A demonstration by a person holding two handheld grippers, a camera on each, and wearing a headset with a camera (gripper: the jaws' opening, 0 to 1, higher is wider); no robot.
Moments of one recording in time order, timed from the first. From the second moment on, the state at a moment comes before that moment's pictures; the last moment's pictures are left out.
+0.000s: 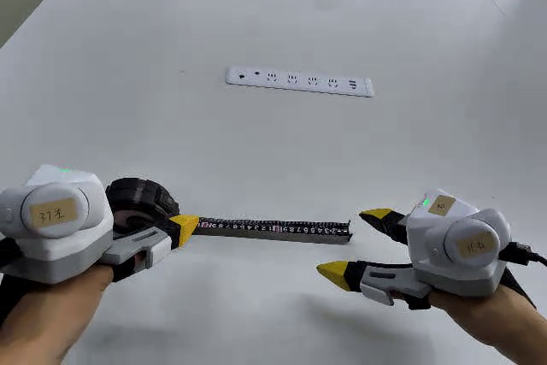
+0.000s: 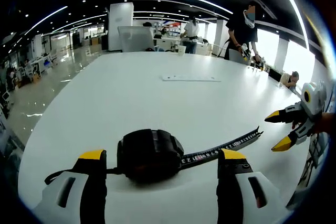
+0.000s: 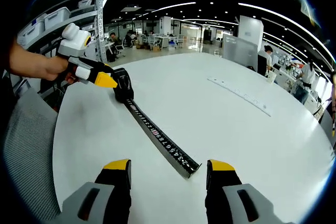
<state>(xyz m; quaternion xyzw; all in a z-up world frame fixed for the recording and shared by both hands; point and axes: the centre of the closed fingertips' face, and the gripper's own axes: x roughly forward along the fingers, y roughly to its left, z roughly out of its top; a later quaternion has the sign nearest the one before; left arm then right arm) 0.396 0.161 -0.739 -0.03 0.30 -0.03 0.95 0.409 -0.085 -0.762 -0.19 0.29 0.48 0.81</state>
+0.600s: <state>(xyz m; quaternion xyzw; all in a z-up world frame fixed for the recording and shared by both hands) 0.409 0.169 -0.750 -0.05 0.32 0.00 0.94 0.426 -0.088 -0.778 -0.25 0.31 0.53 0.75</state>
